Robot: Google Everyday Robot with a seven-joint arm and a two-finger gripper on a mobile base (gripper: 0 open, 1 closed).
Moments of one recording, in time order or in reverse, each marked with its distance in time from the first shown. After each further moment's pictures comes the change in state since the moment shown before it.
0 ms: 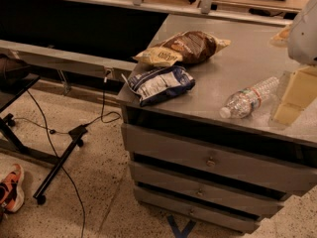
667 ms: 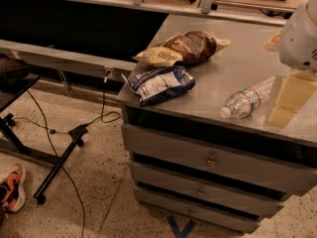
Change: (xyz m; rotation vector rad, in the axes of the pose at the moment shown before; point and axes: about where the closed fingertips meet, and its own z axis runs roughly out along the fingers) arm -0.003 0.000 0.014 -0.020 0.020 -0.023
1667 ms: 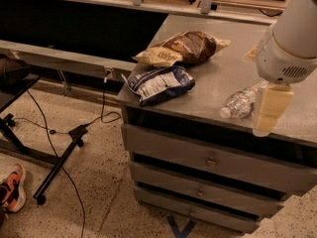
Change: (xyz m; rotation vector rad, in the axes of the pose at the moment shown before) arm -0.002 -0.014 0.045 0.011 0.062 -0.127
